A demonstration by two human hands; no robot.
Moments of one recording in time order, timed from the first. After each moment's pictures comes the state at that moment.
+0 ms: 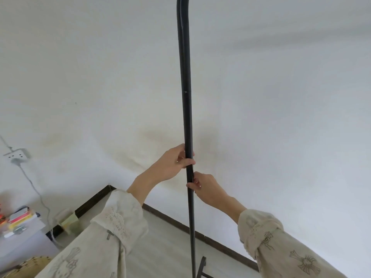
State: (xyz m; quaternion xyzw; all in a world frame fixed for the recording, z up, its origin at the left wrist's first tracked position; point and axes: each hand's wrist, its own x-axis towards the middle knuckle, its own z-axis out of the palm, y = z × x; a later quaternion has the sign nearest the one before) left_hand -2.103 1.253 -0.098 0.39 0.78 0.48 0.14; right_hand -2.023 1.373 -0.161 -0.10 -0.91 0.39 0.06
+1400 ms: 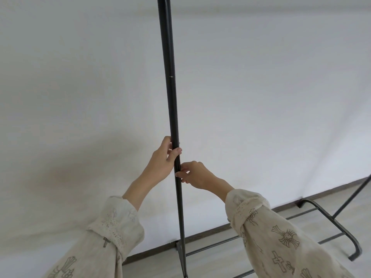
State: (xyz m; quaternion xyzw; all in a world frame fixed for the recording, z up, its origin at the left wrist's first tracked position) left_hand -2.253 1.345 -0.127 0.59 0.63 0.44 0.22; right_hand -2.128 1.401 -0.165 -0.41 -0.80 0.42 0.15
